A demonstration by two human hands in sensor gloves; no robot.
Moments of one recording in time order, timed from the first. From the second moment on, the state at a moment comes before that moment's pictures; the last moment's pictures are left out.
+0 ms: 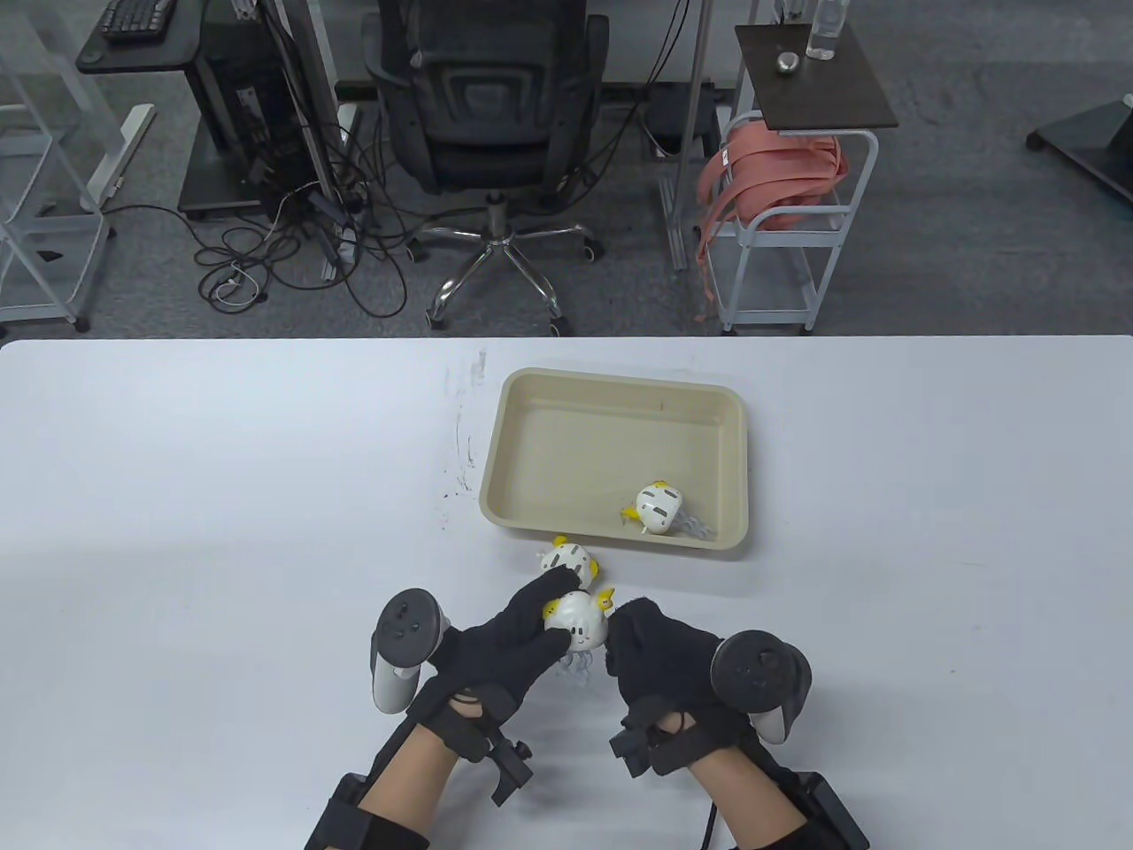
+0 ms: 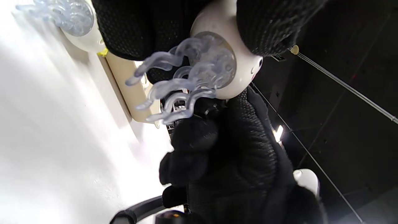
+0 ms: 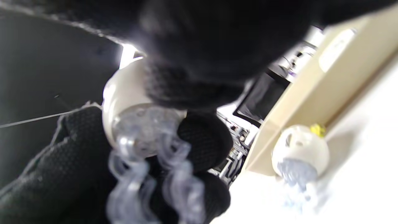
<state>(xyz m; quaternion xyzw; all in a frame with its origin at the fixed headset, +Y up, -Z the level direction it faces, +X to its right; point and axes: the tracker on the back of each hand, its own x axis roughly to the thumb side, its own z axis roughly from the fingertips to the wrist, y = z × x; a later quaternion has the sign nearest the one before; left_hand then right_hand) -0.138 -0.749 -0.274 -0.10 -0.25 0.63 0.73 0.111 -0.728 -0.259 0.14 -0.09 0.82 0.55</state>
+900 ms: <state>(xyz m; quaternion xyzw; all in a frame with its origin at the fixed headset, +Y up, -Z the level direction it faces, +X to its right) -0.142 -0.752 -0.276 -0.09 -0.23 0.62 0.74 0.104 -0.728 -0.256 0.16 -0.10 0.82 0.55</state>
